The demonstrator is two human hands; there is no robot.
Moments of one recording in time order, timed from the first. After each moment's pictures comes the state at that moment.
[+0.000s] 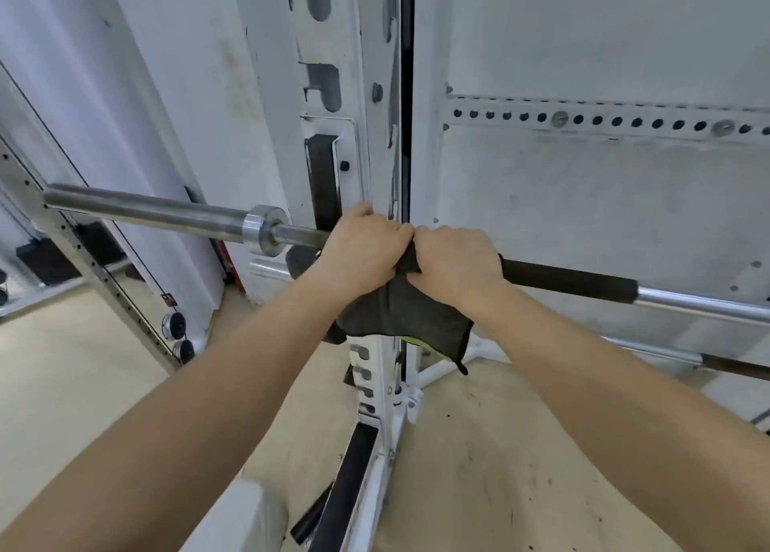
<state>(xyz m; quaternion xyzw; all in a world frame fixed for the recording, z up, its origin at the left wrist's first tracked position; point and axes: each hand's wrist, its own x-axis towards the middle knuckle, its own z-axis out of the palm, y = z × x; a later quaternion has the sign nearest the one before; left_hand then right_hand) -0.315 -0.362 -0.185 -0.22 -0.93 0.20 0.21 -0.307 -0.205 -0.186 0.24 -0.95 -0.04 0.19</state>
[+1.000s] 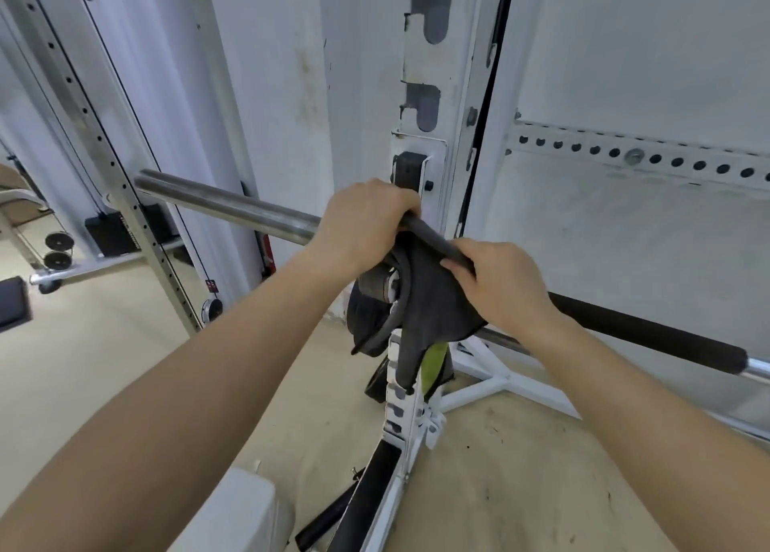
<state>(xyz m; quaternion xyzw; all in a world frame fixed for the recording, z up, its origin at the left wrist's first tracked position) -0.290 -0.434 -0.128 -0.07 -0.96 0.00 0.27 -0.314 -0.236 -0.180 0.32 -0.91 0.18 0.20</state>
